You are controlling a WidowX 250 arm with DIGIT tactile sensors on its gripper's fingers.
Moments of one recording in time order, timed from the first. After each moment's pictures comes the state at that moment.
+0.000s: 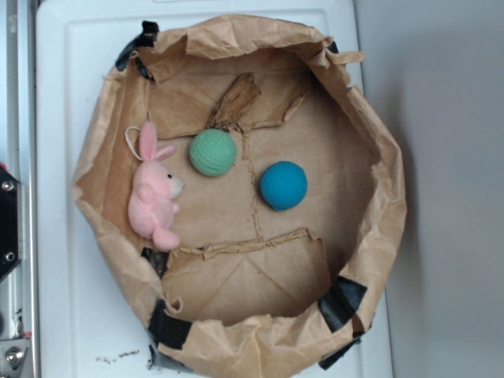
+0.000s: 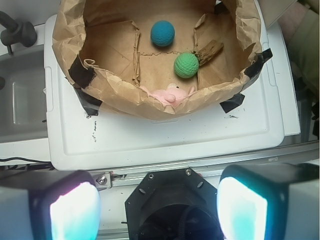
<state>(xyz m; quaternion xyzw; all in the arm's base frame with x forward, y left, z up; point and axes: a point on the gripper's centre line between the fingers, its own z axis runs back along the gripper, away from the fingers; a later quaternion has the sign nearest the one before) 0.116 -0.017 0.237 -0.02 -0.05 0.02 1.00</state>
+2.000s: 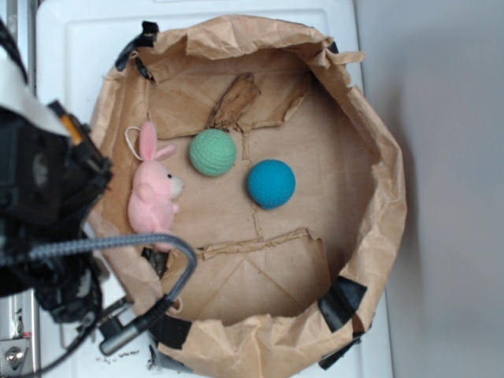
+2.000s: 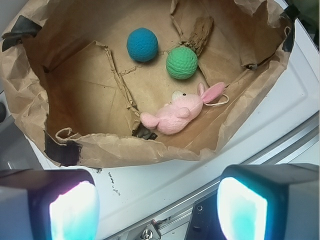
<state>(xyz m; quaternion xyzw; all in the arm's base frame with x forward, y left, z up) 0.166 -0.031 0.187 -0.05 -0.03 0.23 0.97</state>
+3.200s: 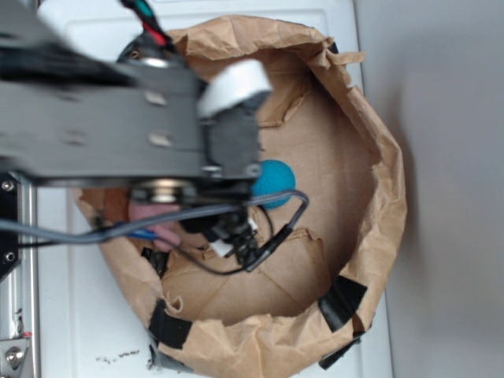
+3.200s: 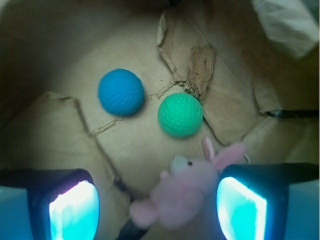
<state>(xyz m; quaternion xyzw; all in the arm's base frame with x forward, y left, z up) 0.238 -0.003 0.109 0.02 -0.02 0.29 0.96</state>
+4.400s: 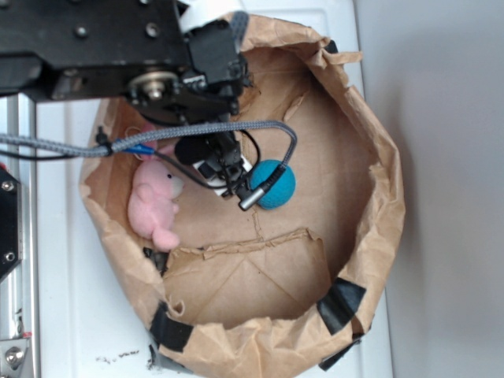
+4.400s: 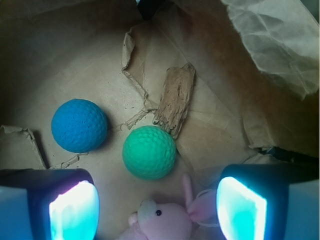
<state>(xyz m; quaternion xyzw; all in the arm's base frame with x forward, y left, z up) 0.238 0.037 0.100 0.00 -0.06 0.29 0.95</state>
